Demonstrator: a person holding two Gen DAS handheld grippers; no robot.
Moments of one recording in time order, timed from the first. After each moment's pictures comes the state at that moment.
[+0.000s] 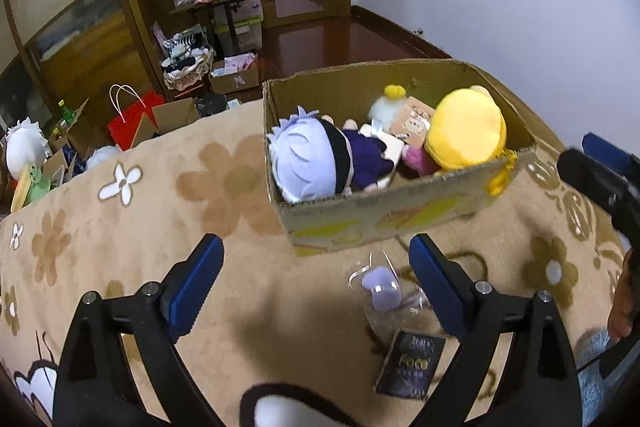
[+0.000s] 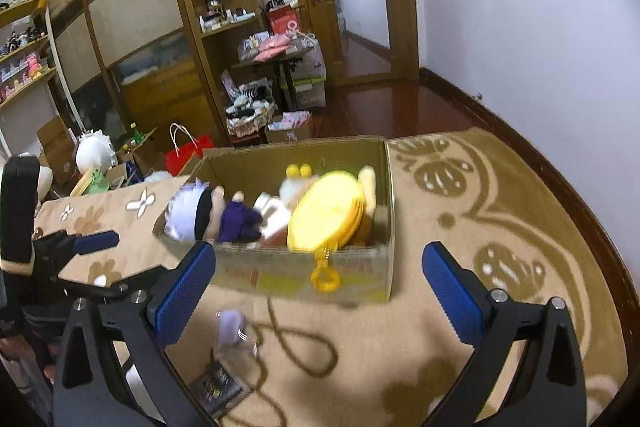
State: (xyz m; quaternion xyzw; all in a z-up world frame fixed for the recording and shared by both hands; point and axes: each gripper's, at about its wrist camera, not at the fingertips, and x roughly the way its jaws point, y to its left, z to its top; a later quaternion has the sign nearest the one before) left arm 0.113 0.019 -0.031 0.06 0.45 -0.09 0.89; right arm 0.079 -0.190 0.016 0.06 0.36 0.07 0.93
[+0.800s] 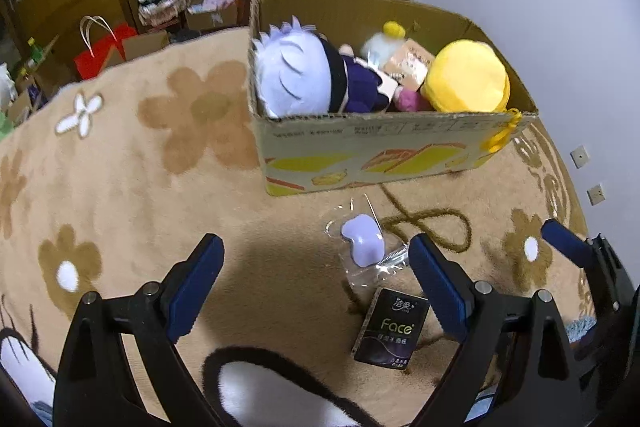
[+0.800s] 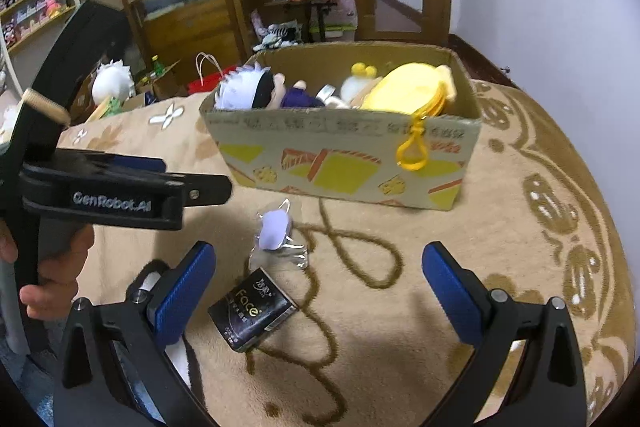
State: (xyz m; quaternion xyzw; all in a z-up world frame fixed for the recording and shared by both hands) left arm 0.122 0.031 -0.072 -0.01 0.54 -0.13 0.83; right arm 0.038 -0.128 -0.038 0.01 0.43 0.11 0.90
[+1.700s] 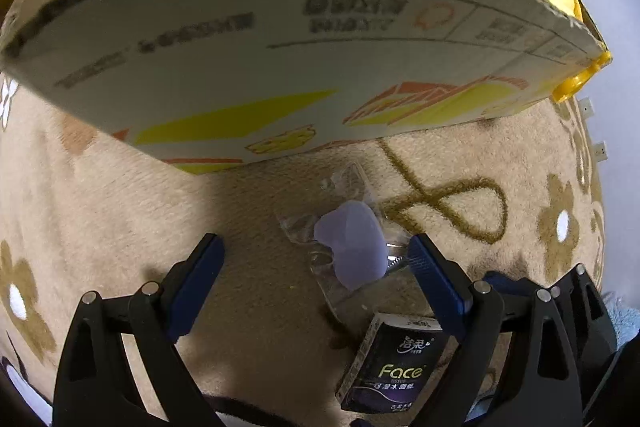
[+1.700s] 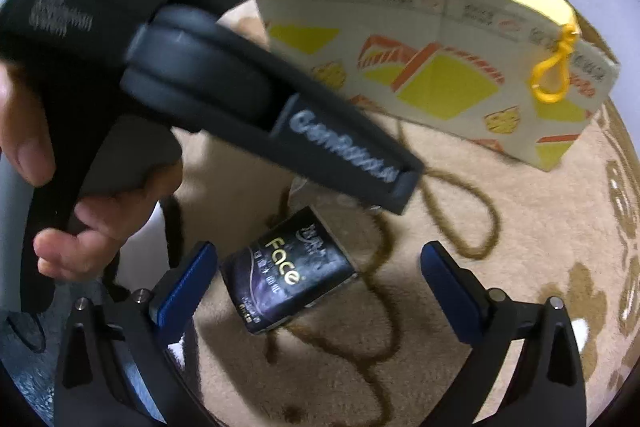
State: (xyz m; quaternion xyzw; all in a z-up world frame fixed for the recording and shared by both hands) left arm 0.167 -0.016 -0.157 0.02 0.64 -0.16 0.75; right arm 0.049 -0.069 -0.109 -0.05 0.53 0.19 0.83
